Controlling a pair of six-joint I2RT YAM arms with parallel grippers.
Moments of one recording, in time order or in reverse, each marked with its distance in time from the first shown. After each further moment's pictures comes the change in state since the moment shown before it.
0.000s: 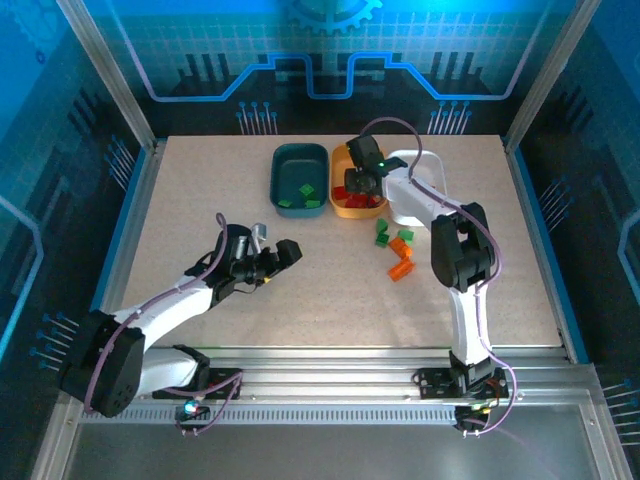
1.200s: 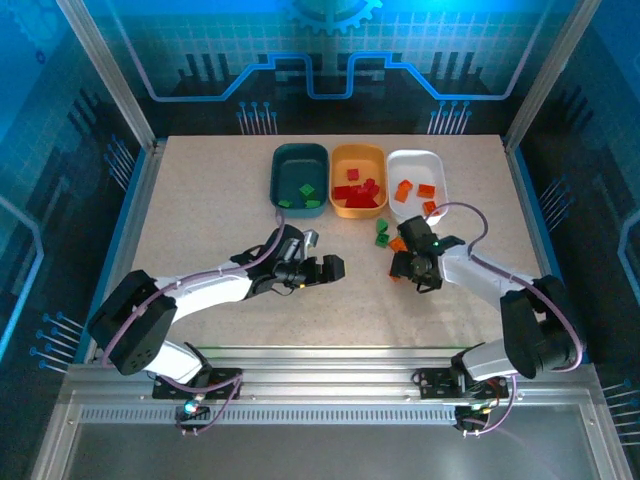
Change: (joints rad) left arm -0.298 0.261 0.204 -0.029 -0.055 0.079; right arm -0.047 -0.715 -1.022 -0.029 -0.050 0.350
